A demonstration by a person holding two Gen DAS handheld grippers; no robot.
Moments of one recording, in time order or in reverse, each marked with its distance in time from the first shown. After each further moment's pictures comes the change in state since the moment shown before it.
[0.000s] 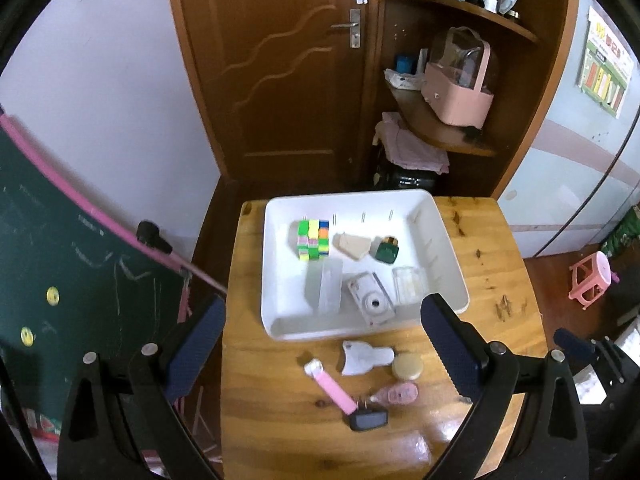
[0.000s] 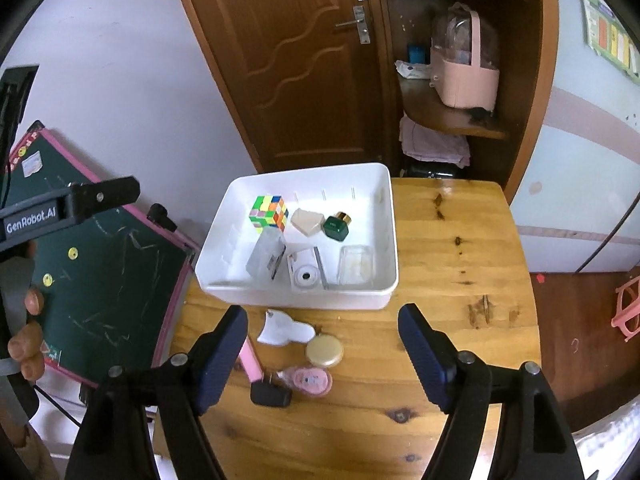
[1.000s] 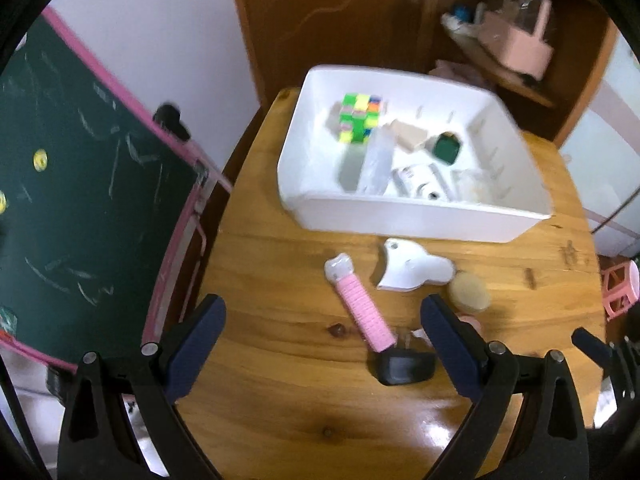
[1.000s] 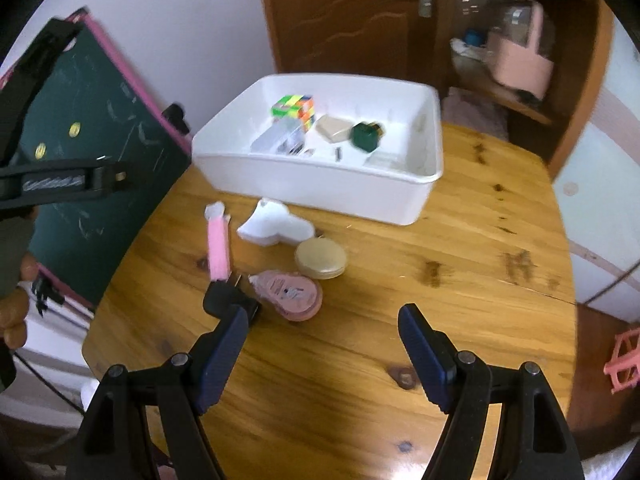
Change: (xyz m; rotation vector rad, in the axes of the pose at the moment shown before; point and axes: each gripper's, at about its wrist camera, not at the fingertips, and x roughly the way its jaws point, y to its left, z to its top) left arm 0.103 0.009 -0.130 -0.155 0.148 0.135; right arm 0.100 0.008 -0.116 -0.269 0.087 0.031
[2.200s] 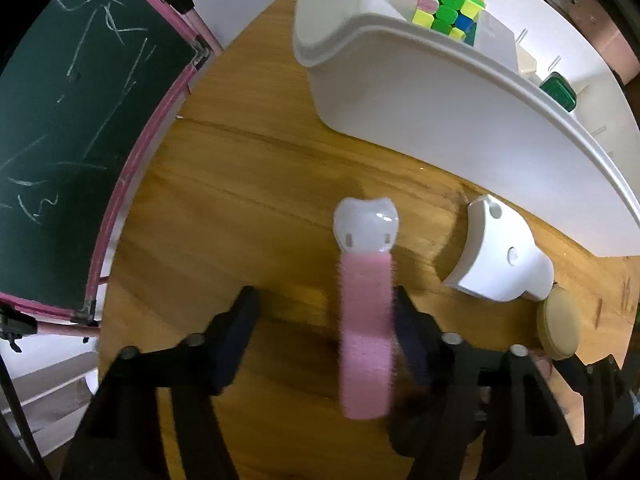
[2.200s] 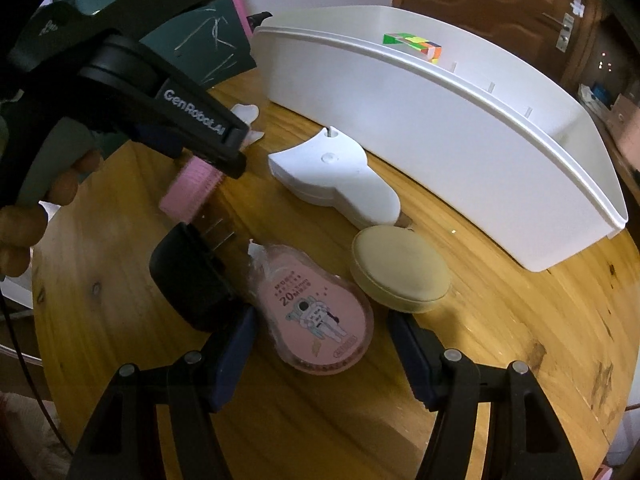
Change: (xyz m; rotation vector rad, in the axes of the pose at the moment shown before) left arm 0.123 0.010 -0.013 -0.199 0.296 0.017; right arm 0.113 0.025 -0.009 -0.398 0.081 0.137
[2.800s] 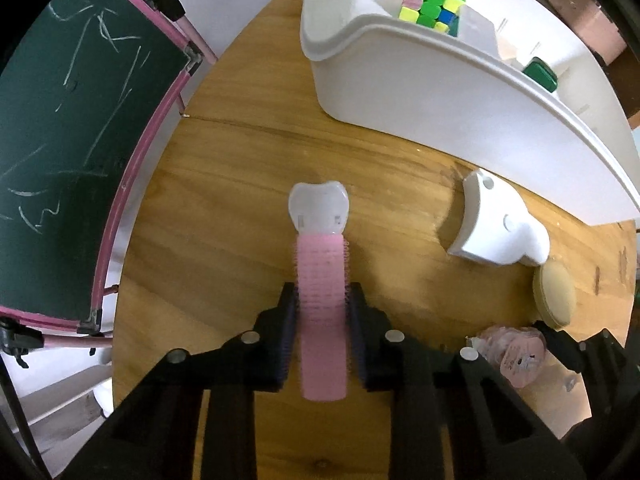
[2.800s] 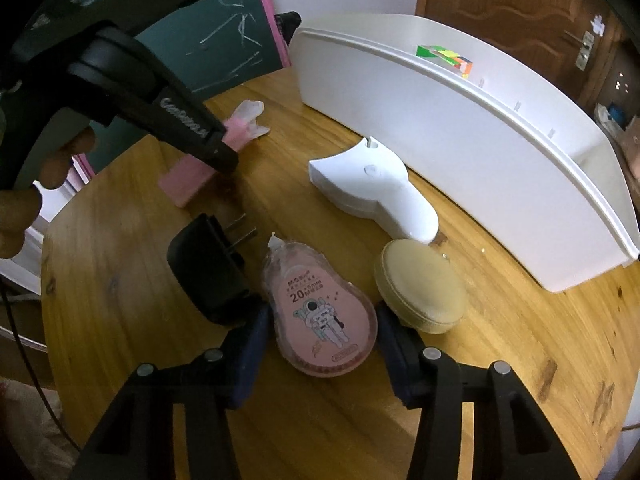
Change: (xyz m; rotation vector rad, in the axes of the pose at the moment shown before) left arm -0.009 0.012 -0.014 0.066 -0.008 -0.029; right arm -0.007 0.017 0.001 -0.033 -0.005 0.013
